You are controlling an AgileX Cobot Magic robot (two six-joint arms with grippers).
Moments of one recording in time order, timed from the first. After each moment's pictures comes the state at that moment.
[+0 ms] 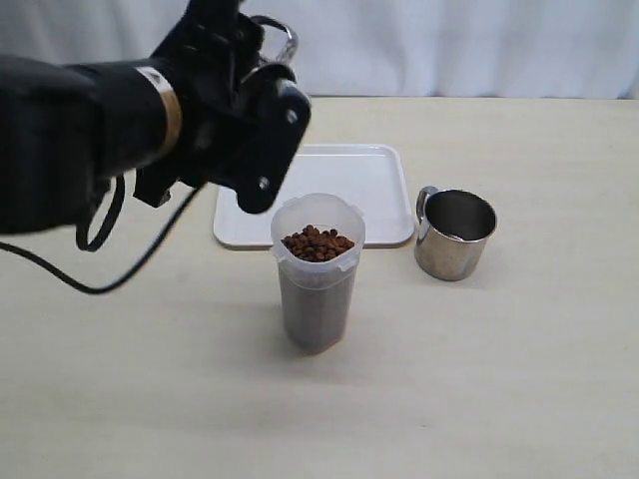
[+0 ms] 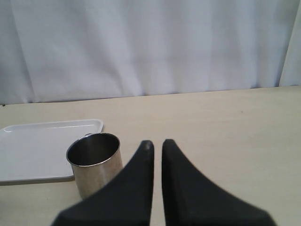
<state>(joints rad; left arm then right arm) -0.86 1.46 -0.96 1.35 0.58 0.24 0.16 0.00 -0.01 -0.05 0.22 0.10</state>
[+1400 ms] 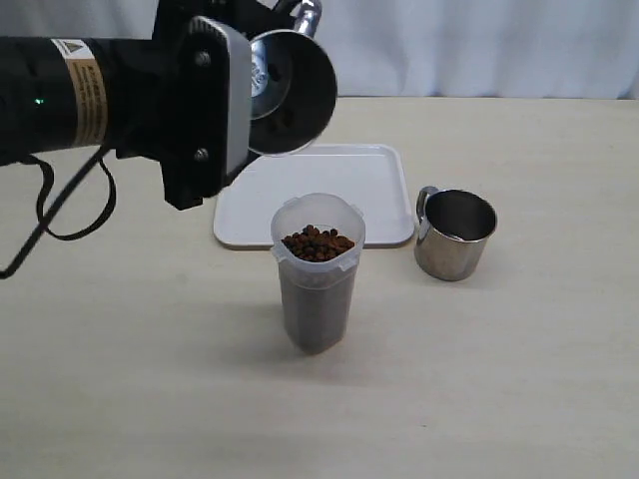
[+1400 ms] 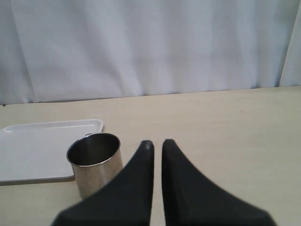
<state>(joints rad) -0.62 1.37 -0.86 1.31 -0.17 0.19 0.16 0.00 -0.01 -0.05 0.22 0.10</state>
